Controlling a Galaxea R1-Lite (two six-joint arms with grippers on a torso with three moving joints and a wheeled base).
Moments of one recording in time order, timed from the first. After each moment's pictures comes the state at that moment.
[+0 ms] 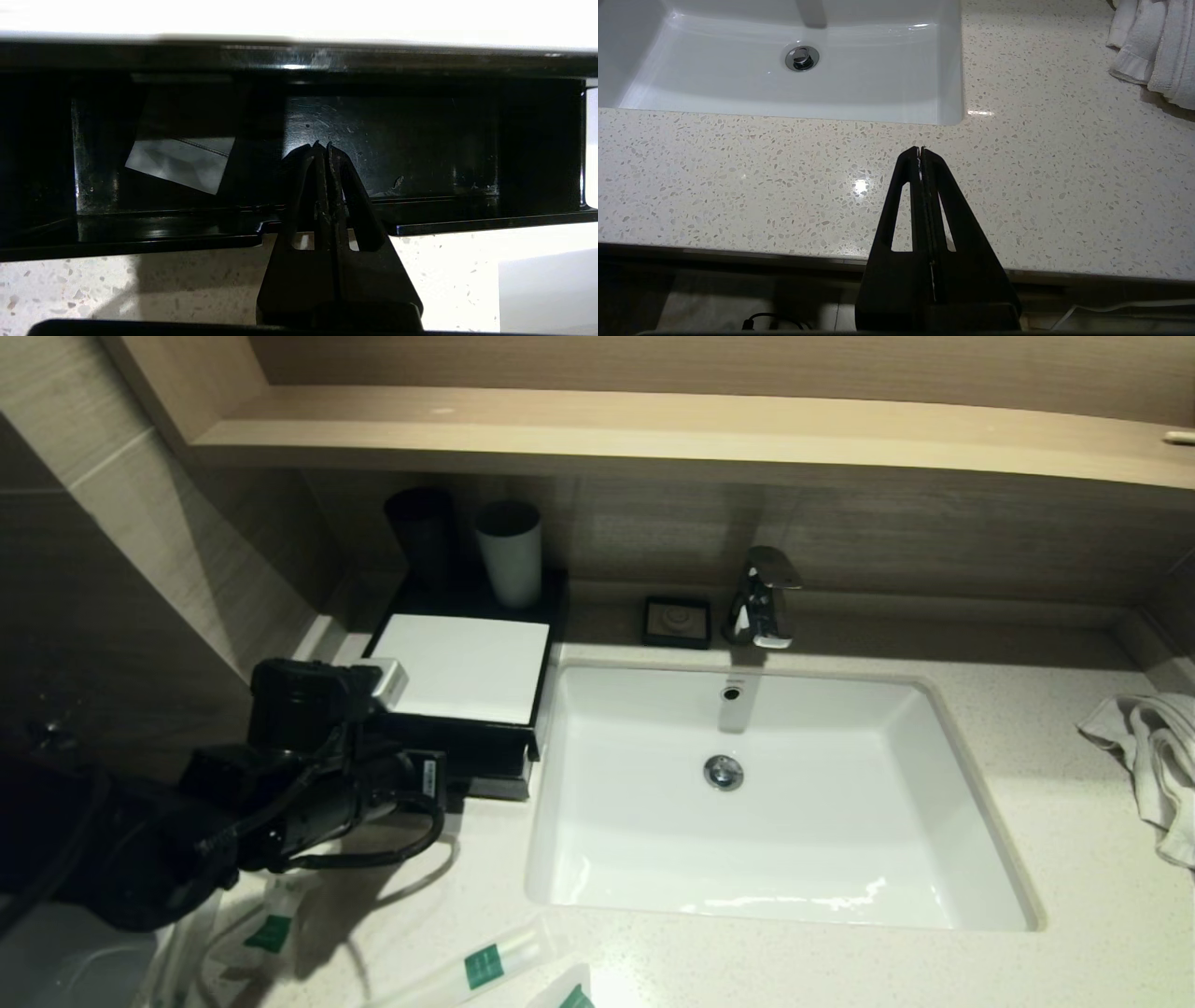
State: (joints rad) left arm -0.37 1.72 -0.74 -0.51 0.09 -0.14; right arm 0.00 0.00 -0.01 0.03 0.00 -0.01
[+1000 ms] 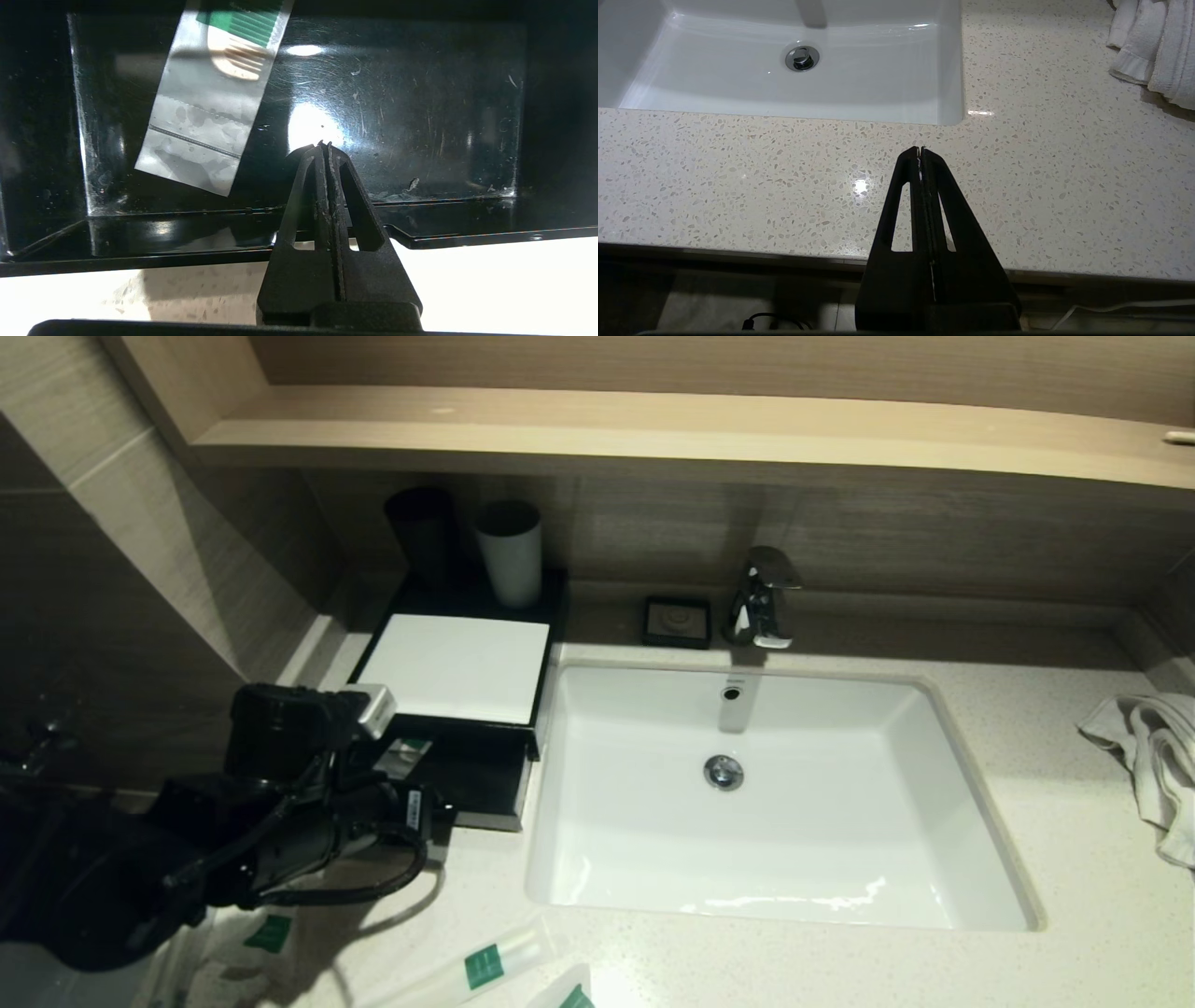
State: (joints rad) left arm -0.38 1.67 -0.66 -0.48 0.09 -0.14; right arm 0.00 0.00 -0.01 0.03 0.00 -0.01
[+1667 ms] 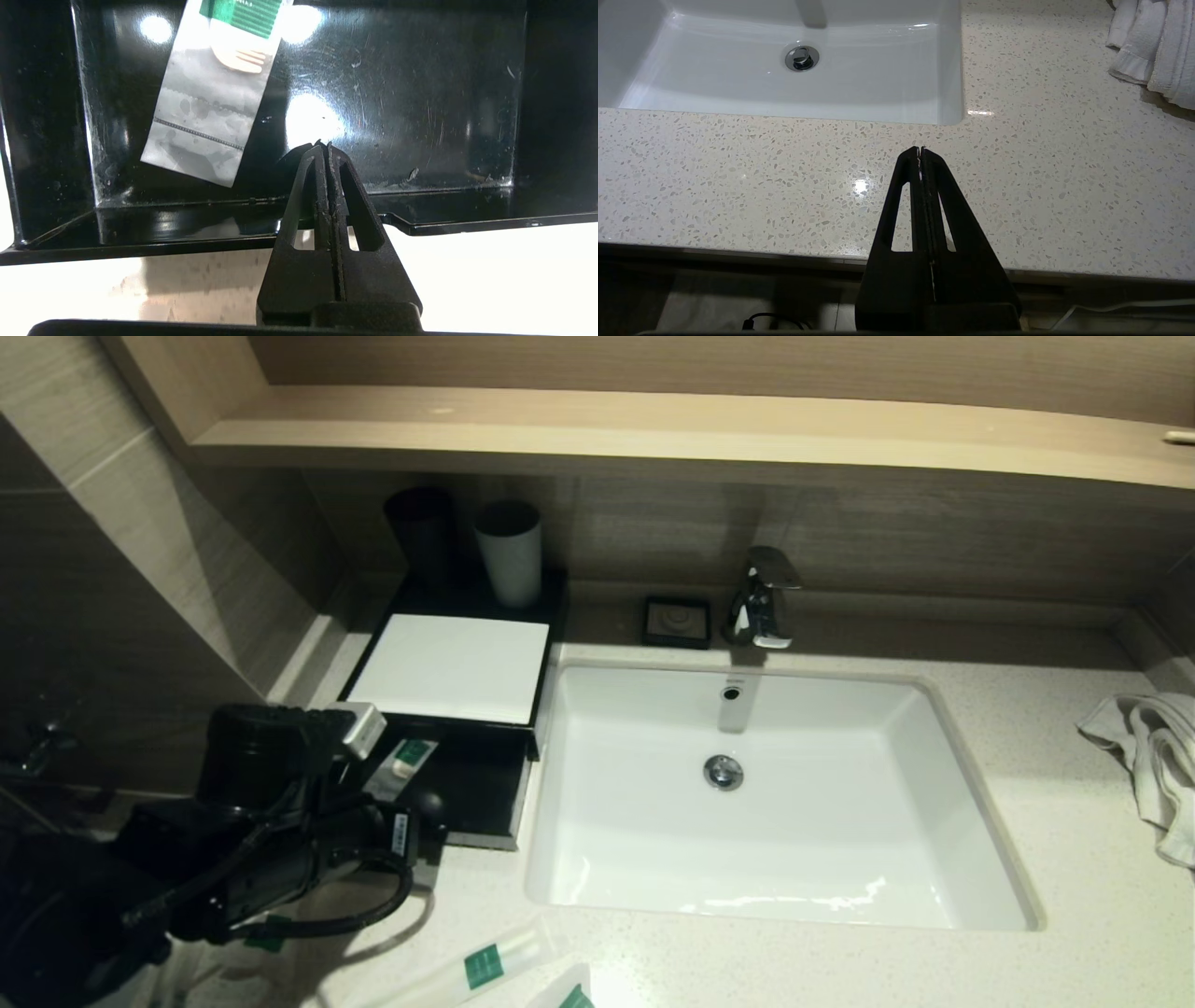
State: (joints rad) left arm -0.38 1.62 -0.58 -0.48 0.09 -0.14; right arm 0.00 0.00 -0.01 0.03 0.00 -0.01
